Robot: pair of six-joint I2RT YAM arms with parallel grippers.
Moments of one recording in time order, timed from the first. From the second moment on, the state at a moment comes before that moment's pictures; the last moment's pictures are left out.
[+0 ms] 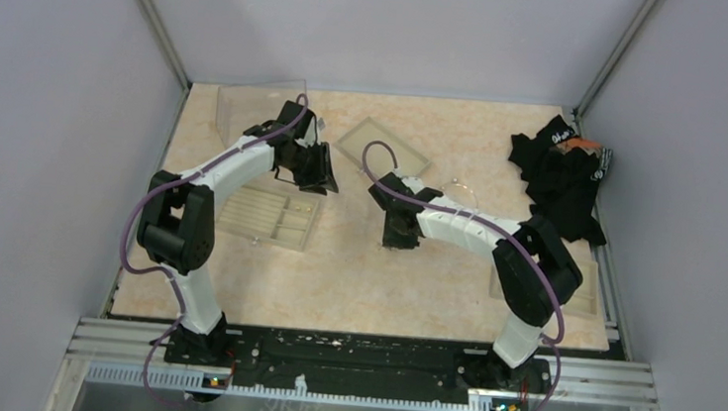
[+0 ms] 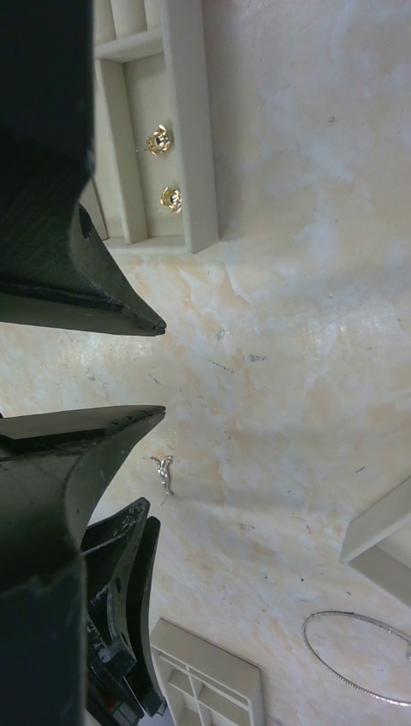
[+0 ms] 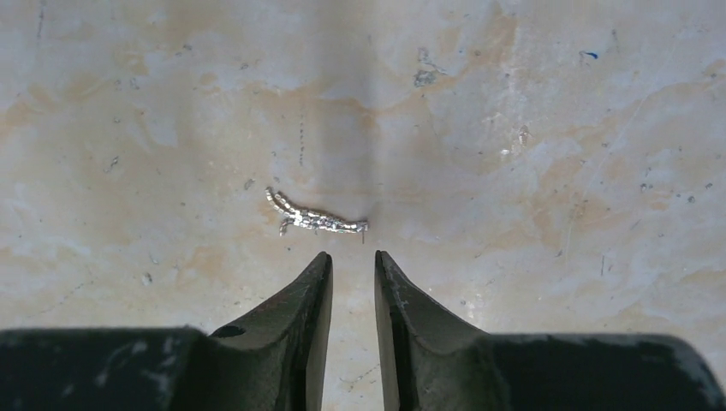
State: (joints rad) left arm -0.36 1.83 1.38 -0.58 0.30 -0.49; right arm 0.78 1.72 1.13 -0.63 0.25 0.76
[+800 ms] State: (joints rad) left arm -0.36 1.83 1.38 -0.58 0.30 -0.49; right arm 0.78 1.85 1.28 -0.65 0.15 0.59
